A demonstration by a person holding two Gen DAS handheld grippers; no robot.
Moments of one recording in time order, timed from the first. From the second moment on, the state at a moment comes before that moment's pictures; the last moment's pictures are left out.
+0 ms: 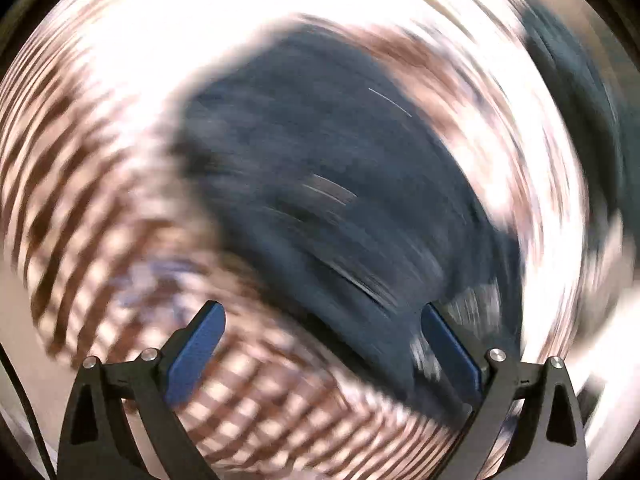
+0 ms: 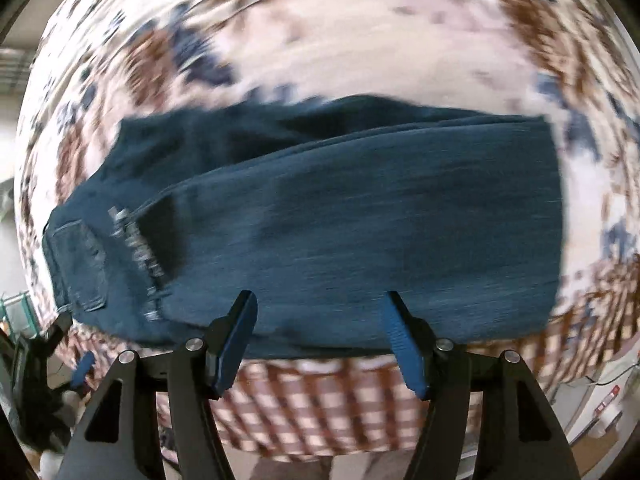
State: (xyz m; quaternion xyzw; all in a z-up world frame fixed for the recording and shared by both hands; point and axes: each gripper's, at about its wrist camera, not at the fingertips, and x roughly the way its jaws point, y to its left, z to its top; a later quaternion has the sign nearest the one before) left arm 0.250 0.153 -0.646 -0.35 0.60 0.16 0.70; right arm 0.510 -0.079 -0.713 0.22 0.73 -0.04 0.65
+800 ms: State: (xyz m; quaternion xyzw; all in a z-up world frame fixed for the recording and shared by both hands) left arm 0.248 0.249 -0.694 -0.50 0.48 0.19 0.70; right arm 0.561 -0.004 -0.720 0.18 0.74 -0.02 0.65
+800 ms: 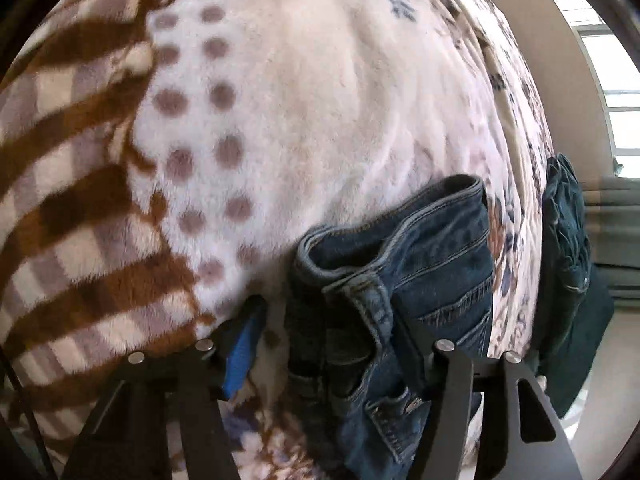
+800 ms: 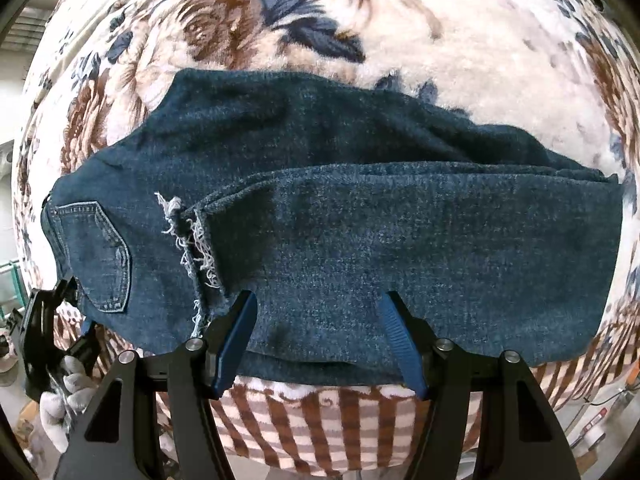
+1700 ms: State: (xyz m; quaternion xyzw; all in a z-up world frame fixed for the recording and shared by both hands) left arm 0.301 0.123 -0.583 -0.10 0.47 0.16 0.86; right arm 0.569 -0.062 -0.729 0.08 0.75 -0.08 0.66
